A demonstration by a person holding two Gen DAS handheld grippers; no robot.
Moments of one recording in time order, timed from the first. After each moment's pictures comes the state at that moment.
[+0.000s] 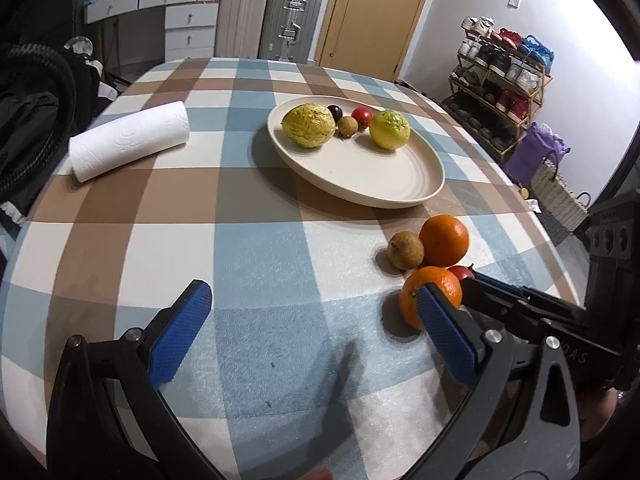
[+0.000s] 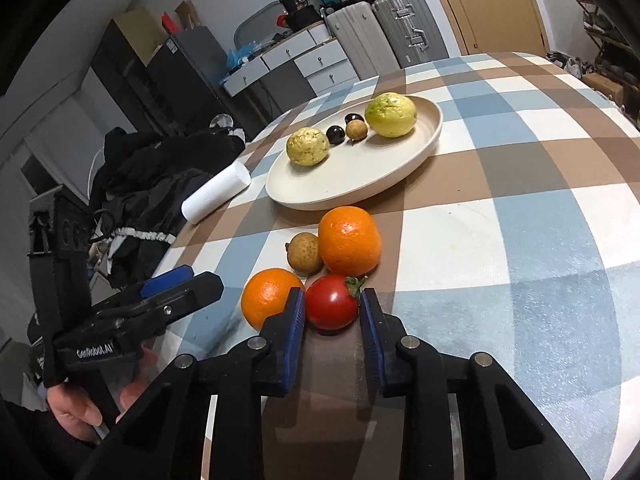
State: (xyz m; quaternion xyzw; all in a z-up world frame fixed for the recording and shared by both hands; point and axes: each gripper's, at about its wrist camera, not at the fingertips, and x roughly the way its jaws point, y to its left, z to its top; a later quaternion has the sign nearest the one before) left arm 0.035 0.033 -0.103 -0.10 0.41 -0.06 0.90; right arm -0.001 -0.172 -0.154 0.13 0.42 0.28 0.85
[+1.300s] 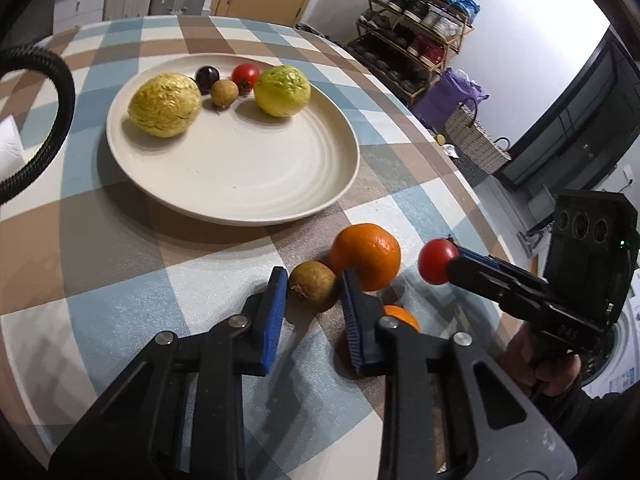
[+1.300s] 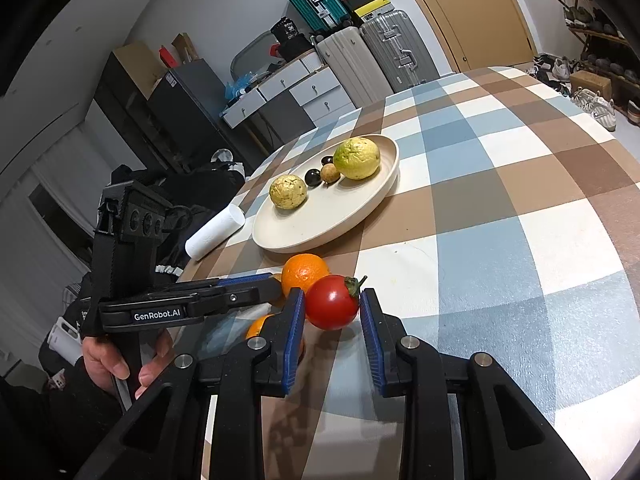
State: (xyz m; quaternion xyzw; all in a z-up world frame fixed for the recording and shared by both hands) left arm 0.115 -0.008 -0.116 -0.10 0.48 -0.24 0.84; right arm 0.004 -0.219 -0.139 0.17 0.39 0.27 0.86
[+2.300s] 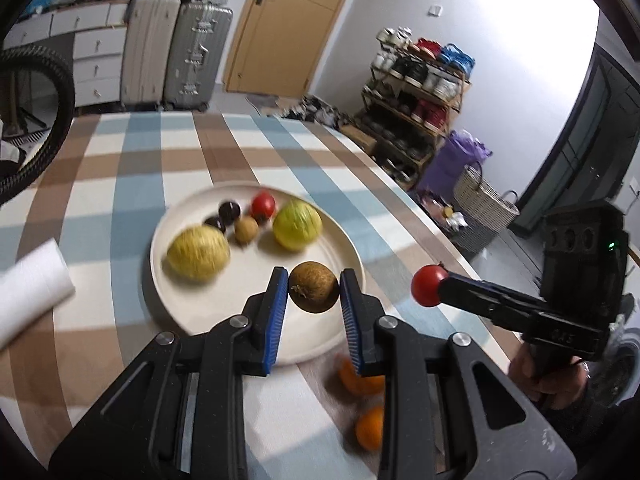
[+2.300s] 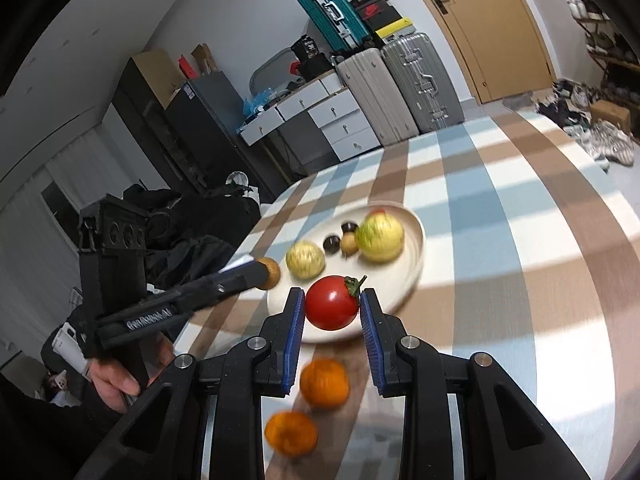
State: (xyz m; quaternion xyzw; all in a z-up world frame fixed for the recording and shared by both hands) left arm 0.136 0.016 -0.043 -0.11 0.36 -0.22 0.90; right arm 0.067 -0.212 -0.089 0.17 0.35 0.30 0.87
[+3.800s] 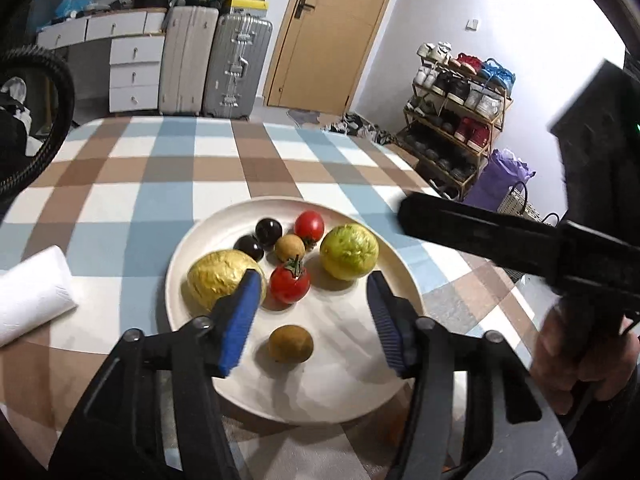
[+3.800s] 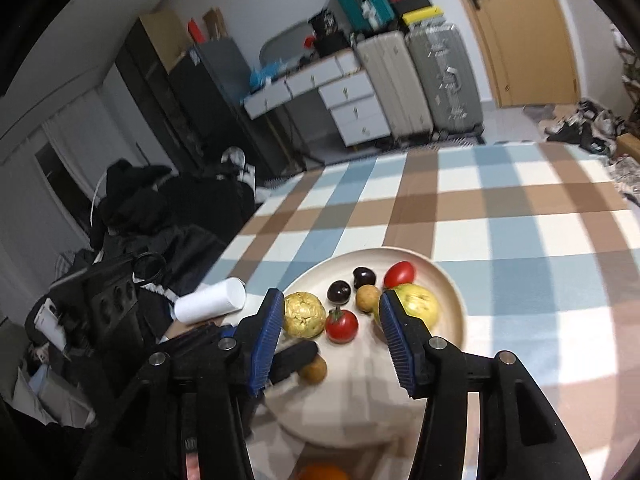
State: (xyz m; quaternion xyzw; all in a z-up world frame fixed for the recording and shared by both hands) left arm 0.173 0.005 -0.075 -0.11 0.34 -0.14 0.92; right arm 0.144 -0.160 -0.070 0.10 0.36 0.31 0.87
